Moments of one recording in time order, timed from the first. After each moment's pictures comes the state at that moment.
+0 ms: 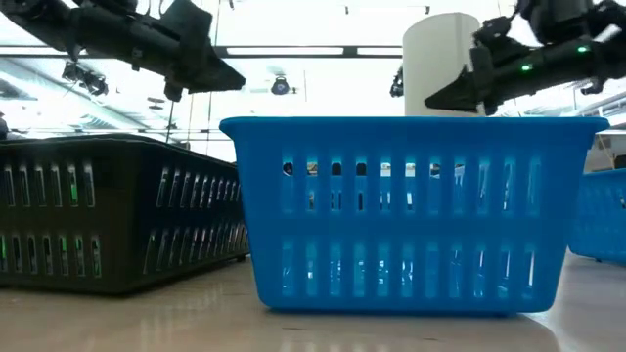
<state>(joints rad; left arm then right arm) 0.06 0.95 0.42 0.40 -0.51 -0.08 -0.20 0.81 0.27 0.43 0.32 -0.04</state>
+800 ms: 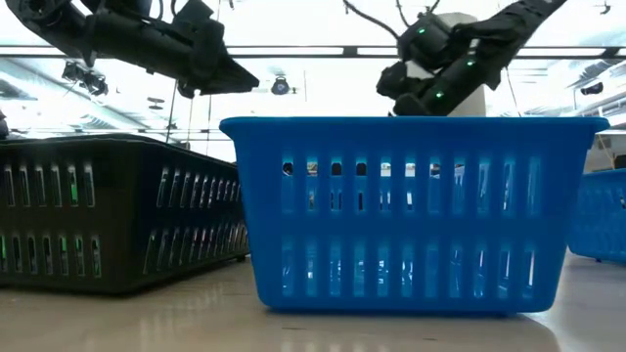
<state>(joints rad) 0.07 1.05 0.44 0.52 -0.48 0.06 -0.30 1.45 0.77 0.01 -0.02 -0.15</state>
